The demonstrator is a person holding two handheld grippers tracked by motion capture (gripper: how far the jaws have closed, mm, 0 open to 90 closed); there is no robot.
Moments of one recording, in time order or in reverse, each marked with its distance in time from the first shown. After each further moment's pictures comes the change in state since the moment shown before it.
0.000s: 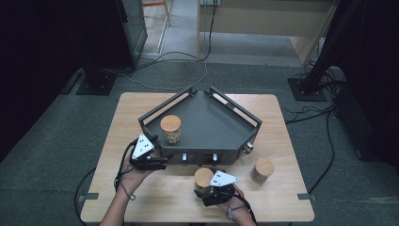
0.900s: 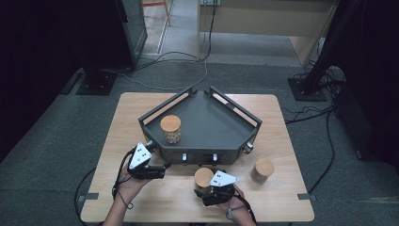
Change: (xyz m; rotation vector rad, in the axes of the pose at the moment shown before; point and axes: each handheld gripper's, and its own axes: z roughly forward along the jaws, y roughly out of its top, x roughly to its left) left arm -0.009 -0.020 -0.012 0.003 -0.013 0.008; right arm 0.002 -0.001 0.000 -0.004 -0.014 0.001
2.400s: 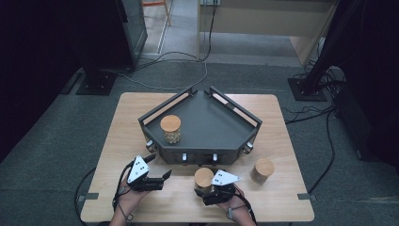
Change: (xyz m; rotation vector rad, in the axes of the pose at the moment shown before) left arm -0.009 -0.047 -0.006 -0.022 -0.016 -0.024; right arm -0.005 -0.004 -0.001 -0.023 0.017 0.031
